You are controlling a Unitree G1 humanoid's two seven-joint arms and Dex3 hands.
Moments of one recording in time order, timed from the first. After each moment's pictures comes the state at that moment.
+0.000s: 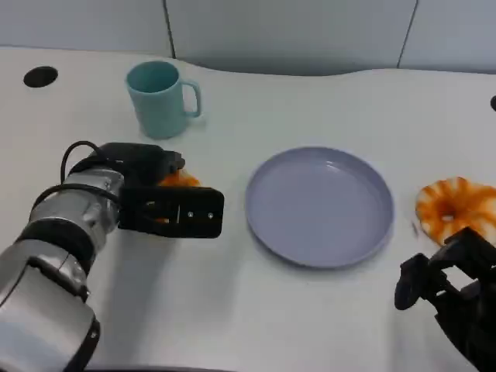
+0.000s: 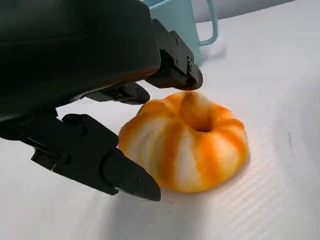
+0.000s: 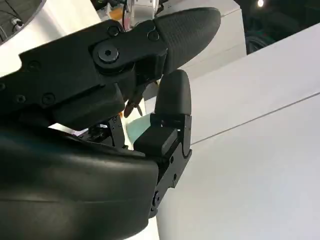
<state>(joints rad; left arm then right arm) -1.00 0.20 -0.58 1.37 0.78 -0.17 0.04 0.14 0.05 -0.19 0.05 0.61 -0.10 0.69</state>
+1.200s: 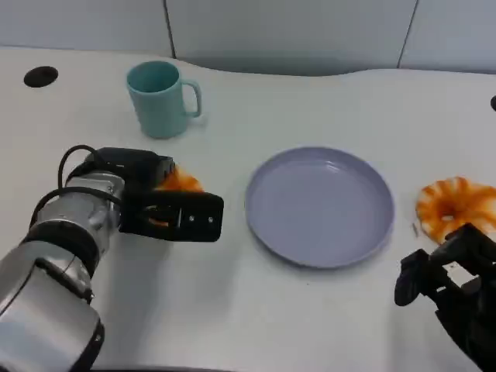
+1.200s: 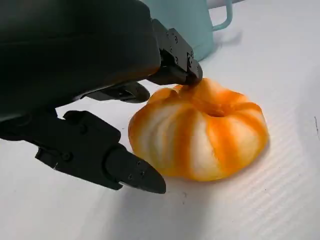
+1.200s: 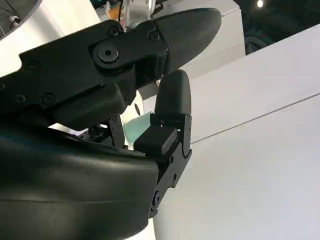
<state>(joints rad) -1.00 0.19 -0.60 1.38 0.78 -0.11 0.01 0.14 0.05 -0.19 0.02 0.61 -0.09 0.68</state>
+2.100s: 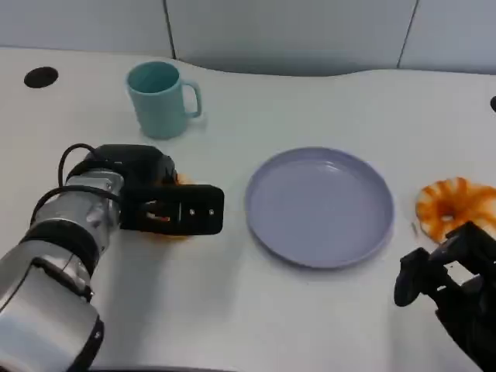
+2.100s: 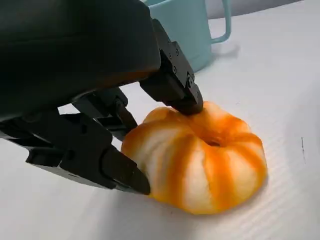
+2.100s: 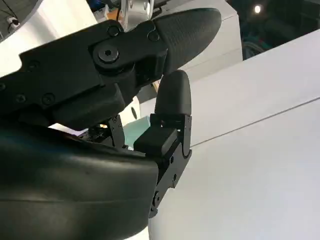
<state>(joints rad) -1.00 0.19 -0.56 1.38 0.75 -0.13 0.02 0.16 0.05 -0.18 -0.02 0.62 -0.08 0.67</state>
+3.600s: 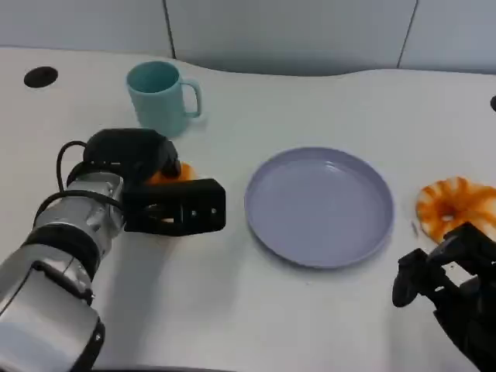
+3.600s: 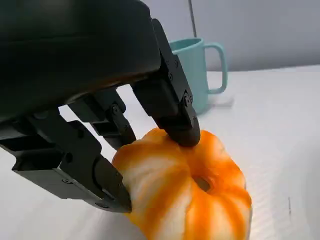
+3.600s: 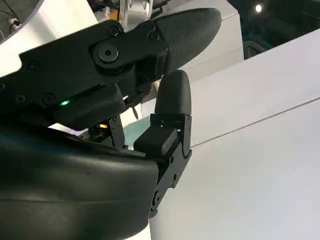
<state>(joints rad) -0.99 0.19 -0.54 1.38 0.74 -0.18 0.27 0.16 0.05 -0.17 -0.02 0.62 -0.08 0.67</state>
